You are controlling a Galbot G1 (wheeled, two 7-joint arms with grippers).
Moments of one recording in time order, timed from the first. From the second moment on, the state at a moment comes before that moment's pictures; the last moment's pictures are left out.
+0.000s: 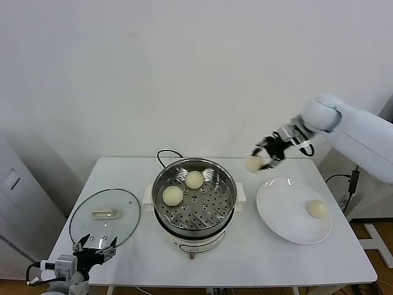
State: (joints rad) left arm 1.61 -1.14 -0.62 -2.08 -0.34 0.50 -0.08; right arm 0.50 0.77 -1.01 1.30 0.17 0.24 -1.16
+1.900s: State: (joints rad) left arm 1.60 -1.16 -0.62 -2.05 -0.34 0.49 -0.08; right arm 0.37 1.10 -1.06 1.46 -0.15 0.78 -1.21
